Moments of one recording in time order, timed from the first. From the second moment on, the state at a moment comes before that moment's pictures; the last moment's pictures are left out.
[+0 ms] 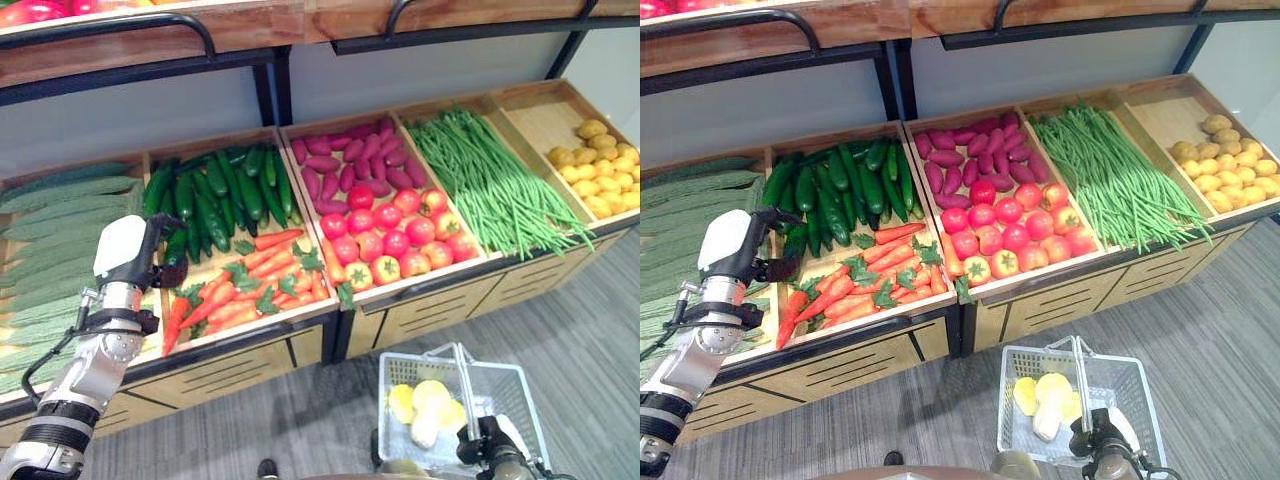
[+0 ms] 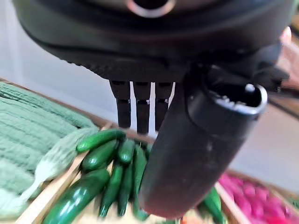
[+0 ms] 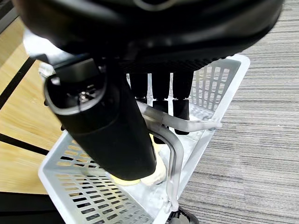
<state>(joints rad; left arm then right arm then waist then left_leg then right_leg) -0.13 0.81 -0.15 0.33 0.39 -0.10 0.33 0.02 -0.36 0.15 1.18 -0.18 -0.08 -0.26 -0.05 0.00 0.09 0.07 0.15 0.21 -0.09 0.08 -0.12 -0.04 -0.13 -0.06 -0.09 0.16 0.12</state>
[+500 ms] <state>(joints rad) -0.15 0.58 -0.18 0.49 0.49 0.04 0.29 0.01 -0.36 0.15 1.16 -0.19 -0.06 -0.26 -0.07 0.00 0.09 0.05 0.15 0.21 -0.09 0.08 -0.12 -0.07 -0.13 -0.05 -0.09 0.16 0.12</state>
